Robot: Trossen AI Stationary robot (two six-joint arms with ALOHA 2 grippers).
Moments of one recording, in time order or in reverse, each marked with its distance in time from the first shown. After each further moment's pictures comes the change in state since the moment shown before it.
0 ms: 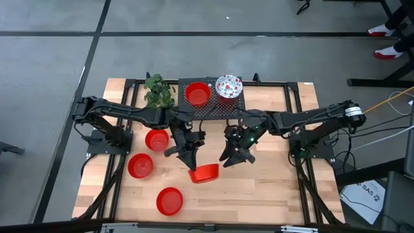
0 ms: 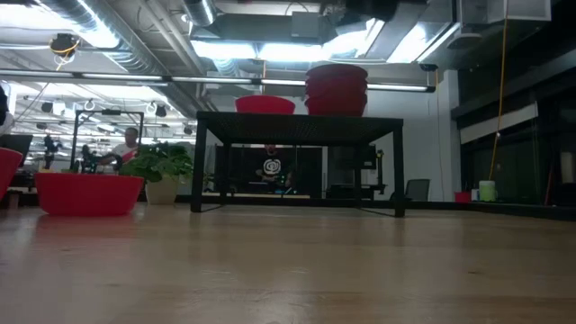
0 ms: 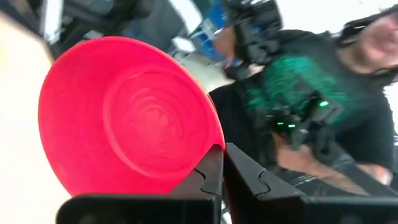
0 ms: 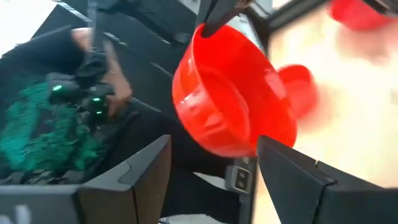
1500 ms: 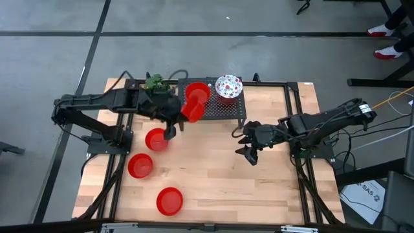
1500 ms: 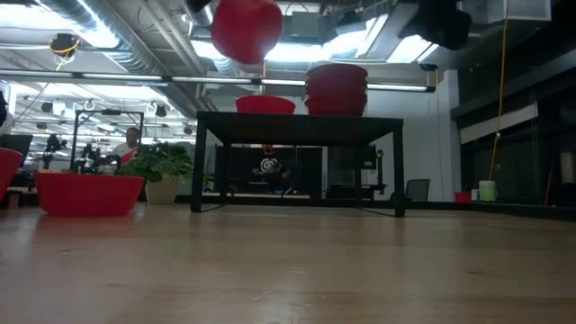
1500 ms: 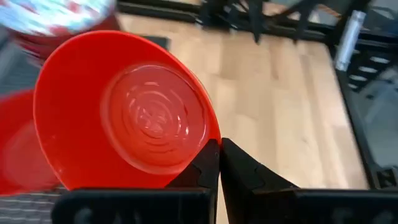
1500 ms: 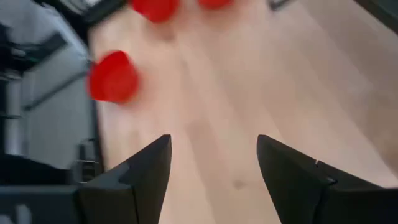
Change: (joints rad) left arm 0.051 -0.299 0.162 -0.804 -1.107 0.488; right arm 0.160 -0.173 0.001 -0.612 0.743 -0.032
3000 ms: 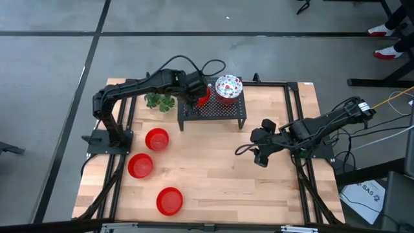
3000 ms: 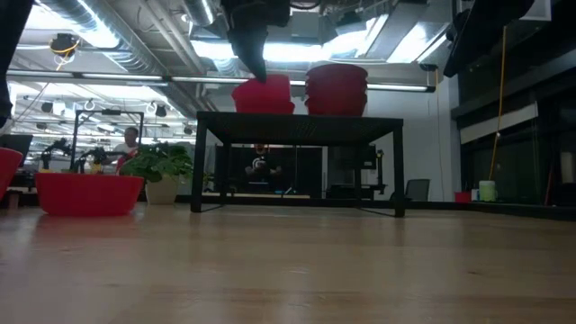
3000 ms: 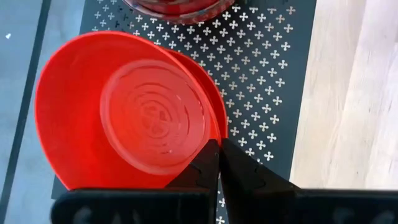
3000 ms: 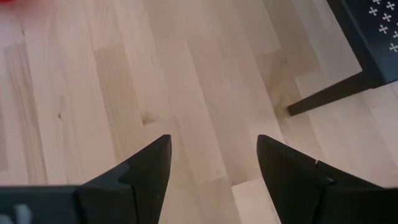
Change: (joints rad) left arm 0.254 0.527 0.477 -0.418 -0.128 0.248; right arm 0.109 0.001 -0.002 -0.361 0.221 -0.124
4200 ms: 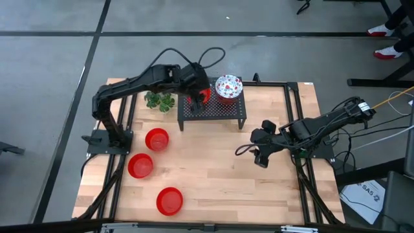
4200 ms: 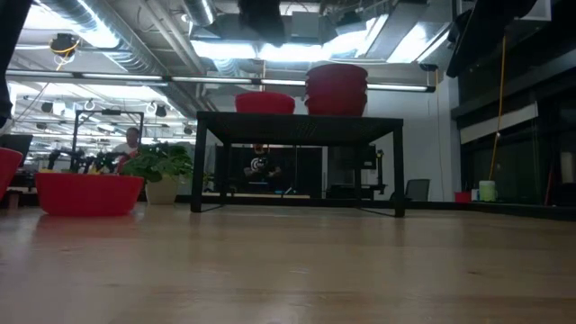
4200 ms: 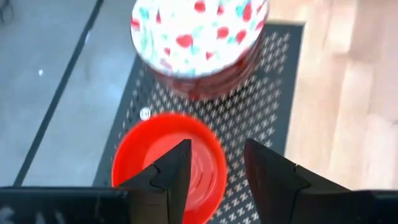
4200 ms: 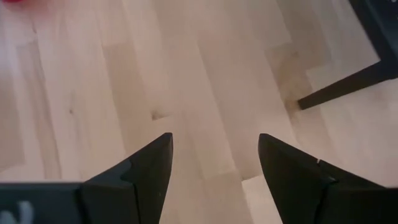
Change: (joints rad) left arm -0.034 -0.007 0.157 0.040 -0.050 -0.060; right arm -0.001 0.000 0.000 0.000 -0.028 0.019
